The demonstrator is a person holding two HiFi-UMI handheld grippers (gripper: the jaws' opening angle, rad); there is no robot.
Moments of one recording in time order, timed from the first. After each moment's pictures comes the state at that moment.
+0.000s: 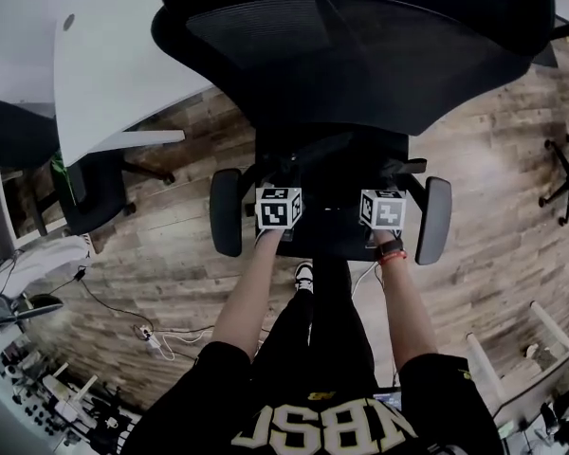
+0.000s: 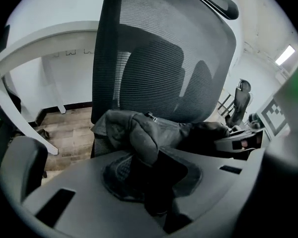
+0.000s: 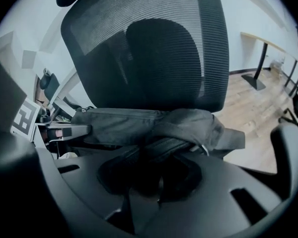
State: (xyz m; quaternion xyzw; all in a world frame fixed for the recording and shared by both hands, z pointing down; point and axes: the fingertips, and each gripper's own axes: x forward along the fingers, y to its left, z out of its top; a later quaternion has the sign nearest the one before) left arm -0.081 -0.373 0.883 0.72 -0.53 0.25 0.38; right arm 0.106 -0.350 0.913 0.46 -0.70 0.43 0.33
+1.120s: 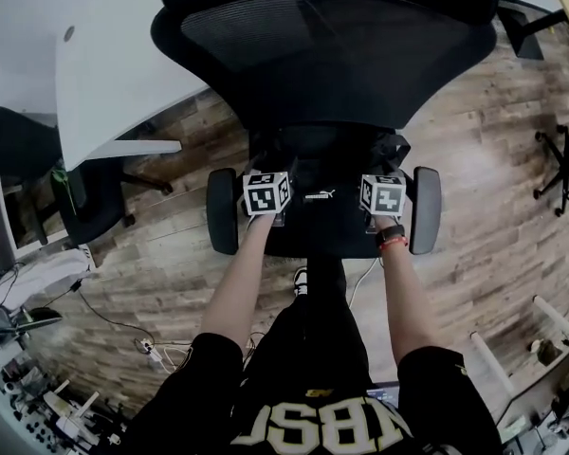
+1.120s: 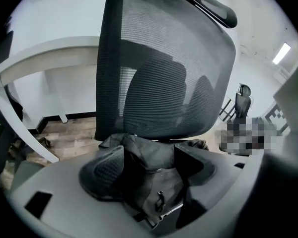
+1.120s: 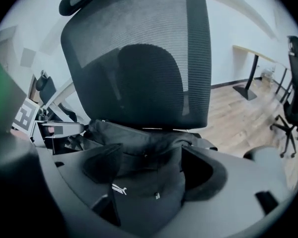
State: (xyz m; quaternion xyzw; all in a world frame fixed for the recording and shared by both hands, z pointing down) left arm -0.091 -0.407 0.858 0.73 -0.55 0.22 0.35; right arm 0.136 -0.379 0.882 0.51 -0.70 0.38 0.31
